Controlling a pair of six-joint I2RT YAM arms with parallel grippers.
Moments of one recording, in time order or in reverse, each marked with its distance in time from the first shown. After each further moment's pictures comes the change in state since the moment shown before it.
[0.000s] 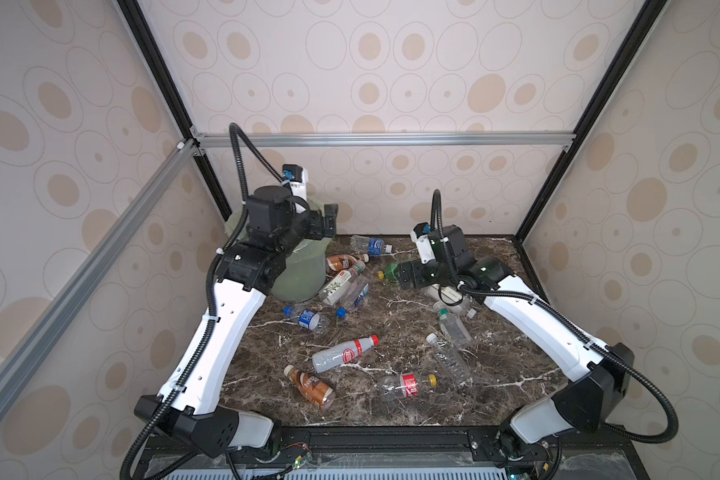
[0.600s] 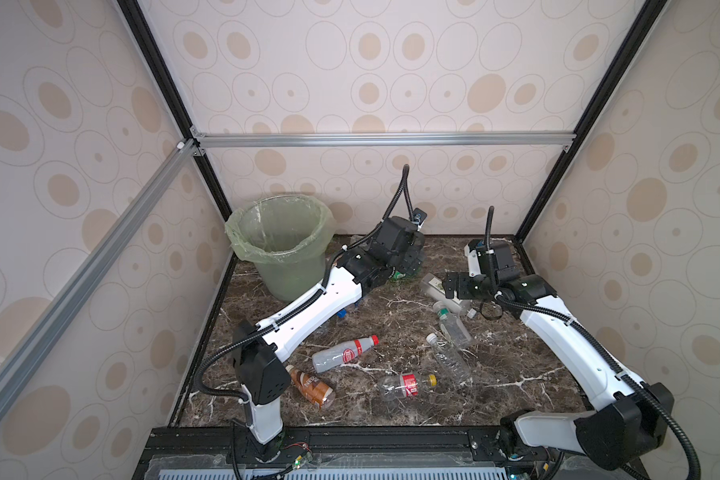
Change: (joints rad) left arm -0.404 0.415 0.124 0.023 -0.314 0.241; right arm -0.275 -0.202 -0.299 -0.031 0.012 0.044
